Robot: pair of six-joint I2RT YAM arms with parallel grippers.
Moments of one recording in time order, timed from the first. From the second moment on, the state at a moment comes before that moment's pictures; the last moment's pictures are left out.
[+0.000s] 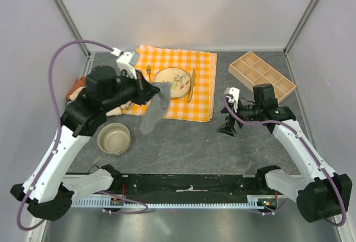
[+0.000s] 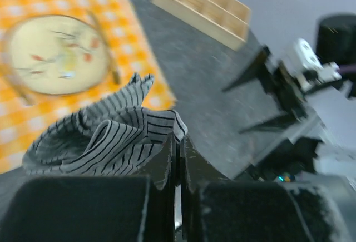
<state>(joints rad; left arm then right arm) -0.49 1.03 1.46 -0.75 0.17 -0.35 0.24 1.07 0.87 -0.62 -0.88 -0.61</state>
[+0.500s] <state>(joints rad) -0.81 1.23 0.97 -0.26 0.06 -0.59 0.04 1.03 0.87 -0.65 -0.99 -0.62</state>
